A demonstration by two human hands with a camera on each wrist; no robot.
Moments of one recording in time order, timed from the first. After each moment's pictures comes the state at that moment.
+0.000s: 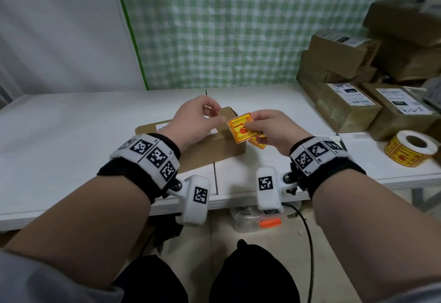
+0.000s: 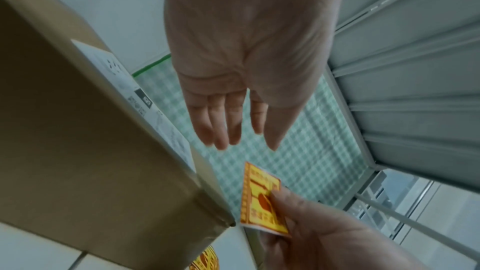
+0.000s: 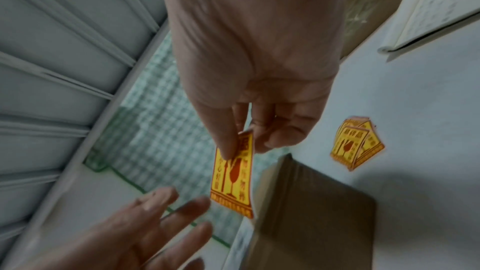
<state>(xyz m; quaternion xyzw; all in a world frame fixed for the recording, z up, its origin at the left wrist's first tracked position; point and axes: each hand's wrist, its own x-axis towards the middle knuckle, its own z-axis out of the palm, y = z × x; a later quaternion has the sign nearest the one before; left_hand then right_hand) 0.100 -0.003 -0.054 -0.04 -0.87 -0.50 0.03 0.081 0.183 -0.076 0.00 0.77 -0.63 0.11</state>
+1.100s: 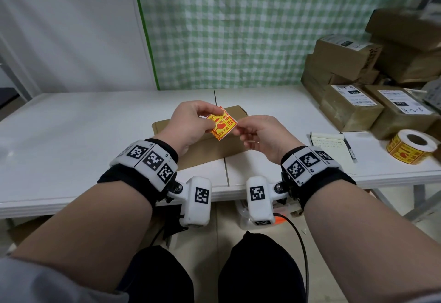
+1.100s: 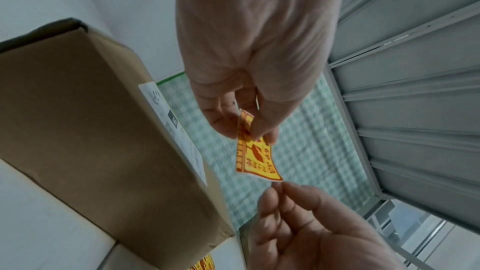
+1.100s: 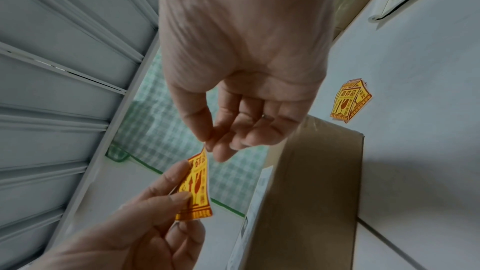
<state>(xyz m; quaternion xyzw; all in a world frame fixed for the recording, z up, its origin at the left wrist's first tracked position) 0.131 -0.029 -0.056 -0.03 -0.79 -0.61 0.04 0.127 0.137 -0.068 0.01 0.71 -0.70 0.12</state>
